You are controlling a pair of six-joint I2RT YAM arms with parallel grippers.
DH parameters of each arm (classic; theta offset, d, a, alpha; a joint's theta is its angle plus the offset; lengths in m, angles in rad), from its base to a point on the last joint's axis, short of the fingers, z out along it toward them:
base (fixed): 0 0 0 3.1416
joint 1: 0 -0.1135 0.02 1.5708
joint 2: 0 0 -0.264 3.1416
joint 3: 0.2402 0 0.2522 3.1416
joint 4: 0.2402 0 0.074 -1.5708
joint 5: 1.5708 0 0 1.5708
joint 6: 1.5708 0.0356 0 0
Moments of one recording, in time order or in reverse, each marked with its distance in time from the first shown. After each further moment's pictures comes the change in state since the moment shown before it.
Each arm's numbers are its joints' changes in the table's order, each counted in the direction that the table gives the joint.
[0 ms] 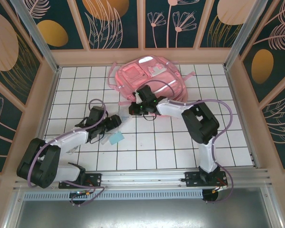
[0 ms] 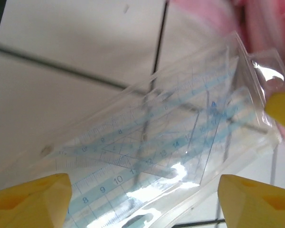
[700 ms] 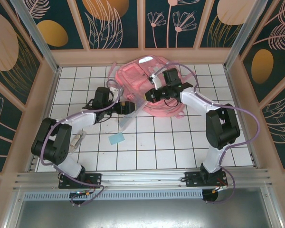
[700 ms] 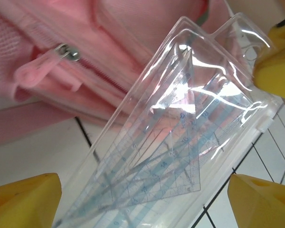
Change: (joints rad) left arm -0.032 0.299 0.313 -0.178 0.440 0.460; right arm 0.249 -0.185 0.034 0.213 -0.290 -0.533
